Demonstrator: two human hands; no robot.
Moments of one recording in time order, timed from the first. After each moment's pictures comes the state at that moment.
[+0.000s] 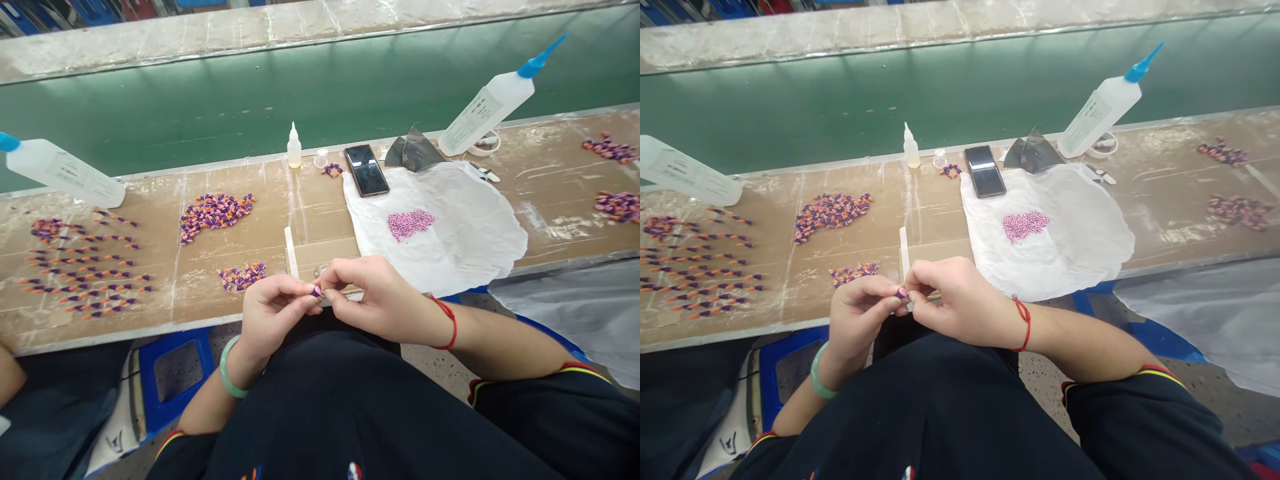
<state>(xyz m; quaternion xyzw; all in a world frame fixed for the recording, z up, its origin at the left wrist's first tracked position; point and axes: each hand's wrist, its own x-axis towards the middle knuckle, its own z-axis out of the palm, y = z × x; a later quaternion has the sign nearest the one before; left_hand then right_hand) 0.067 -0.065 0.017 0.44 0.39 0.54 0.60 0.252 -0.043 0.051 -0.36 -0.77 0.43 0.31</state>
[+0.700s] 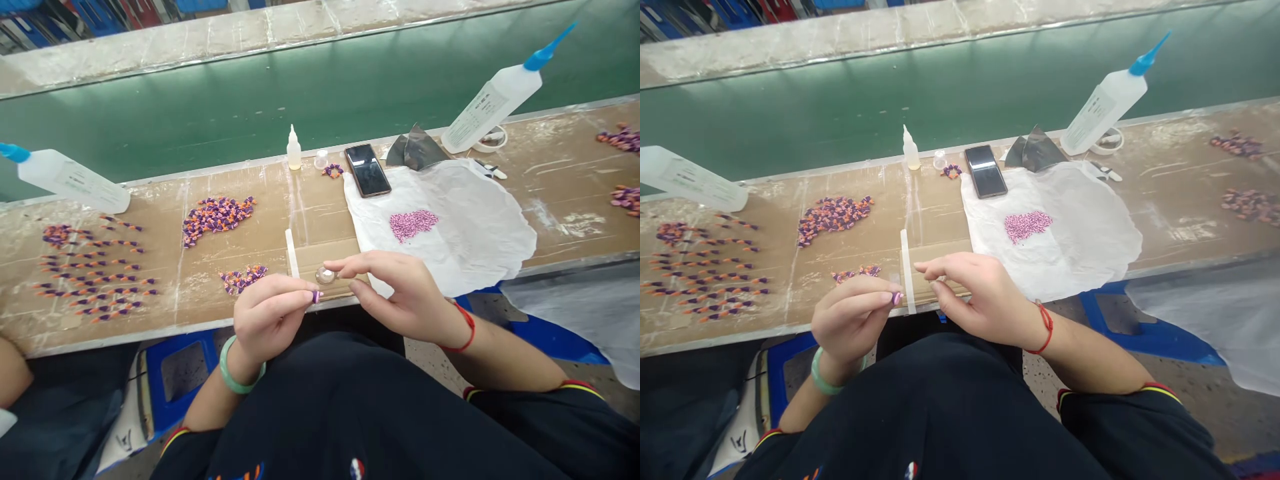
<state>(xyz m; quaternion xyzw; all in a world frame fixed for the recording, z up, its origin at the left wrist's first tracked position) 0.059 -0.056 0.017 0.75 0.33 0.54 0.19 0.276 -0.045 0.046 -0.38 -0.80 0.28 0.37</state>
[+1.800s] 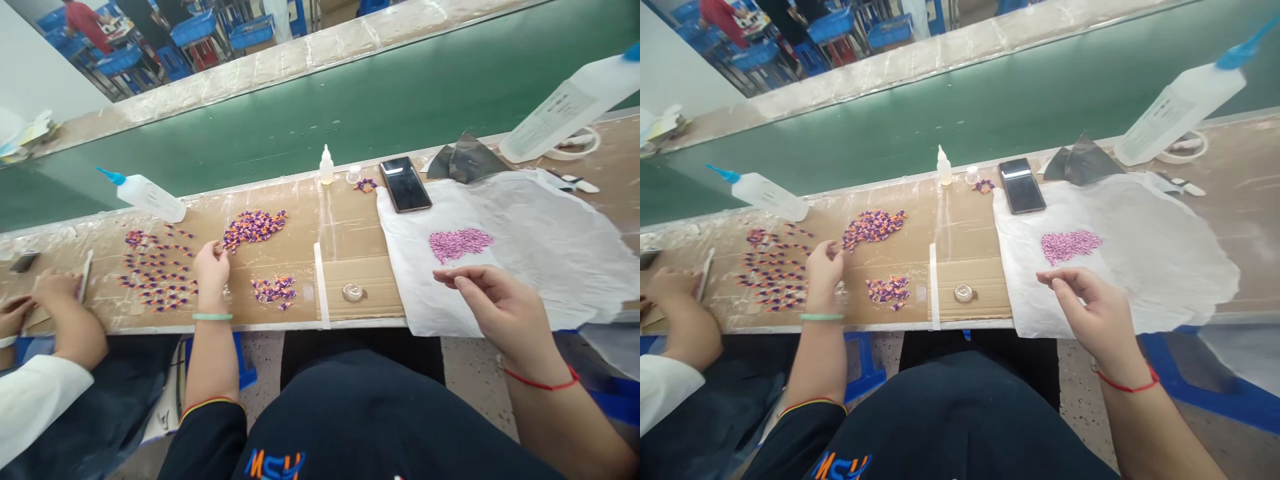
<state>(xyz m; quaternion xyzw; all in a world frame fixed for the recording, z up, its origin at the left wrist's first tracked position) -0.111 0.046 -0.038 0.49 0.84 0.24 0.06 0.361 -0.053 -0.044 -0.68 -0.54 0.29 0.41</state>
